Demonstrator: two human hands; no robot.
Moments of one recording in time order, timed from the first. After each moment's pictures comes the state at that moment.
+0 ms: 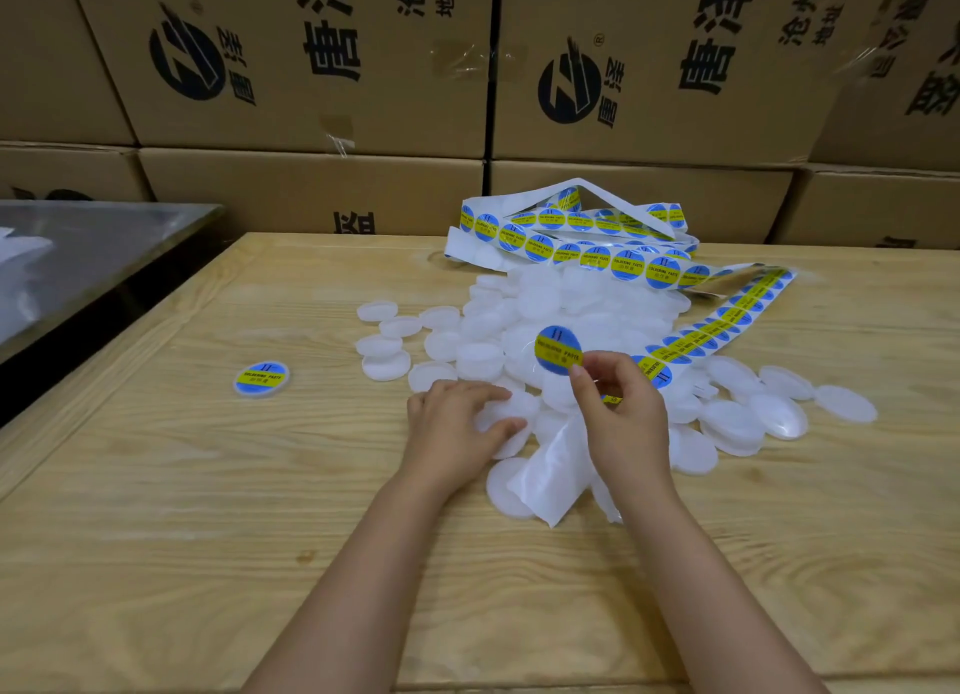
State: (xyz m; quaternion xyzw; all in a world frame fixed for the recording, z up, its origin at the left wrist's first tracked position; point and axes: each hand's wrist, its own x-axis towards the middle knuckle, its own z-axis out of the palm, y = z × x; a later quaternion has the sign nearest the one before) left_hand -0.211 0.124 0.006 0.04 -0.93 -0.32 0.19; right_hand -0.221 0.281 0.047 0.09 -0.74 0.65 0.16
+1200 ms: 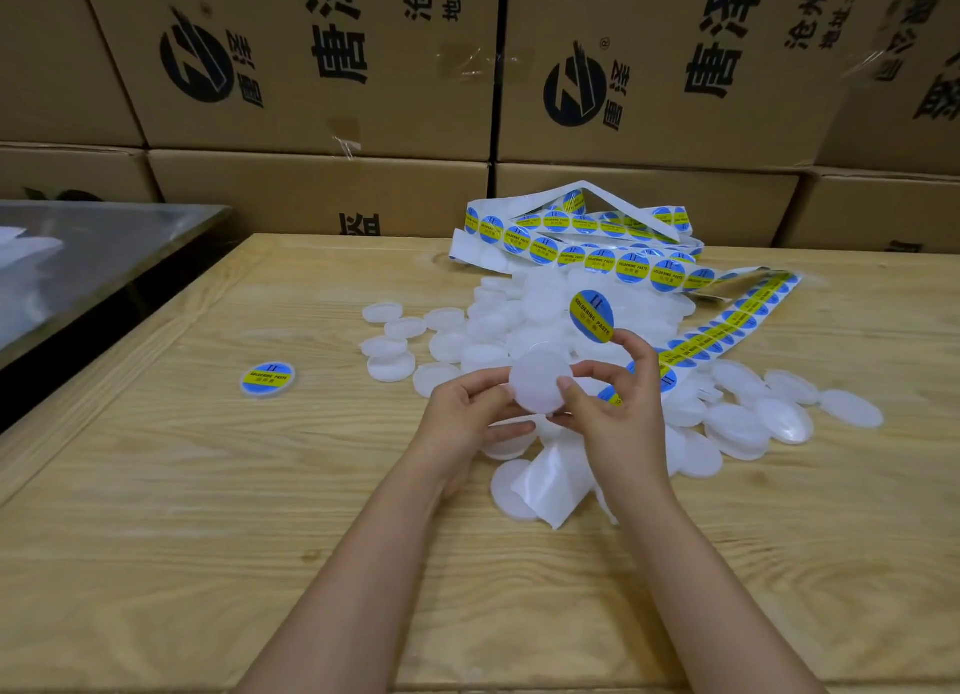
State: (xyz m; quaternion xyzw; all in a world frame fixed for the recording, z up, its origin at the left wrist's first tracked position) left_hand -0.201 0.134 0.033 0.02 -0.58 -0.81 0.05; right_hand -0.219 0.276 0.044 0.13 -0.65 0.74 0.11
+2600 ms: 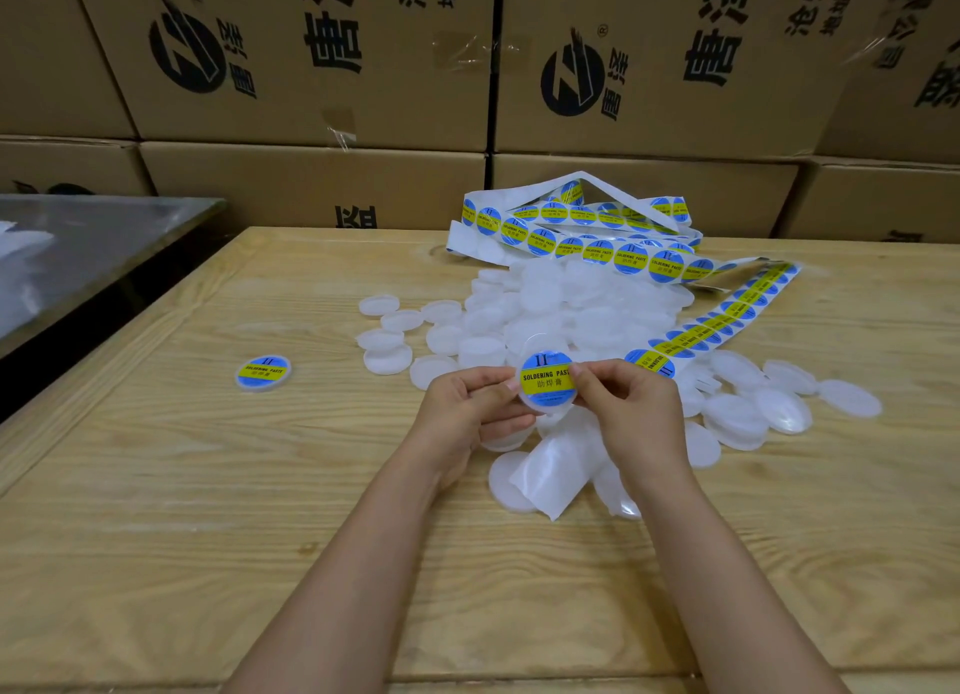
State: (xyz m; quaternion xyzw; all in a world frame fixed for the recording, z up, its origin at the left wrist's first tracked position) left_hand -0.199 0.132 0.034 0.01 -0.54 -0.84 0.01; right_hand -0.224 0.291 0.052 0.06 -0.75 0.65 0.08
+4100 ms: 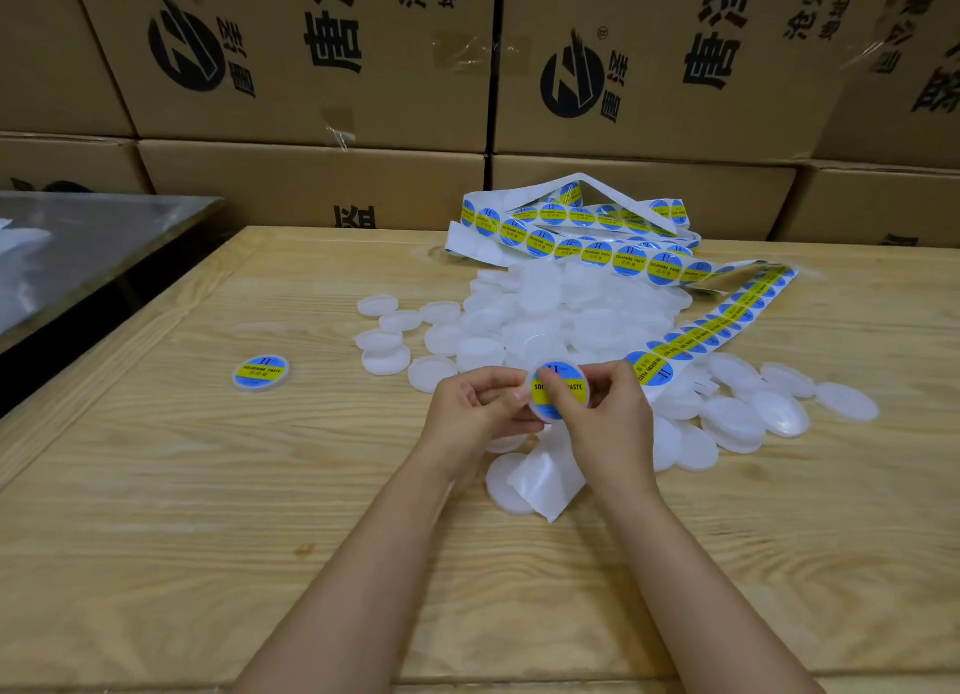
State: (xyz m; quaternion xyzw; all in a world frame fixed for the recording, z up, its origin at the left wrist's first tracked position) left_hand -0.197 0.143 0.034 0.01 -0.57 -0.82 0.07; right_hand -0.221 0.271 0.040 0.04 -0.78 0.61 0.15
